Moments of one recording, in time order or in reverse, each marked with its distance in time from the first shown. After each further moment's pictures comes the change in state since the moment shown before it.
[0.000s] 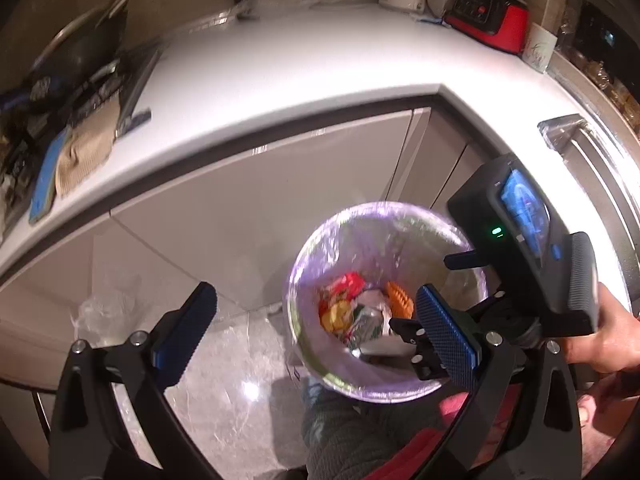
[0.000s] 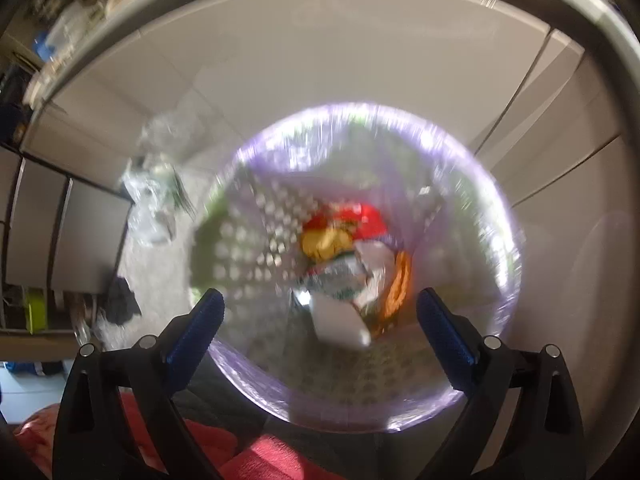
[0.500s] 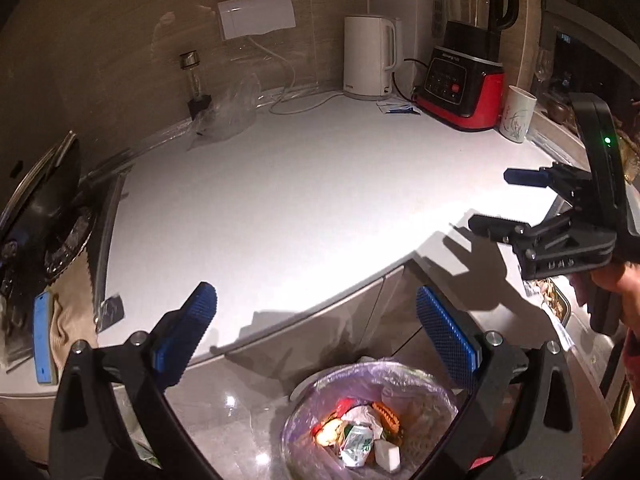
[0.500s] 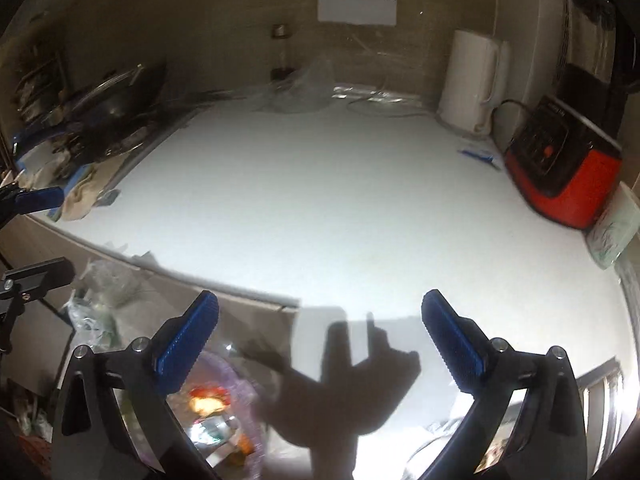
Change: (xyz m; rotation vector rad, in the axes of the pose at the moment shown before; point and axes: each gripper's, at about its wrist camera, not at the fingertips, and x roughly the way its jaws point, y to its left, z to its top) left arm -0.002 -0.034 0.169 0.104 -0.219 -0.051; right arm -0.185 -0.156 0.104 0.000 -0.524 -0.318
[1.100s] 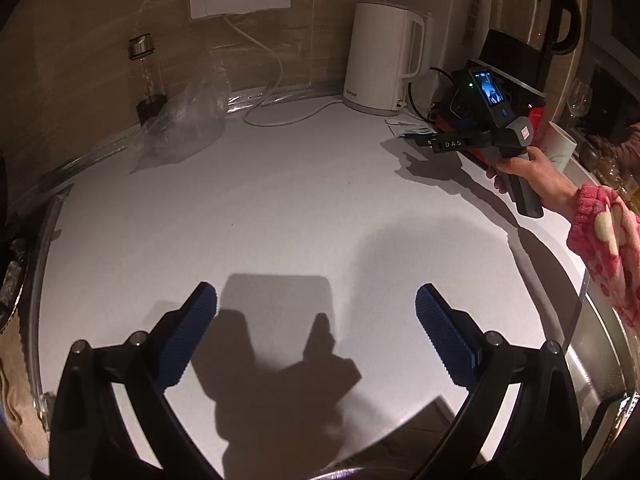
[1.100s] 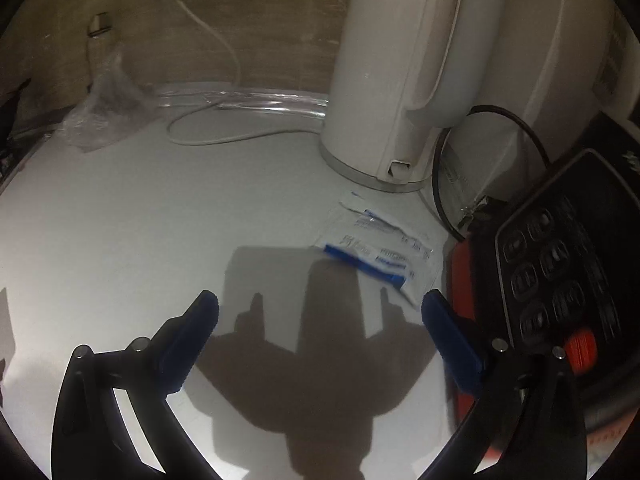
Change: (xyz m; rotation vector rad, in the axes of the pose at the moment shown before) left arm 0.148 0.009 0.112 -0.063 0.024 -0.084; right arm 0.252 -0.220 0.134 -0.011 0.102 -0.115
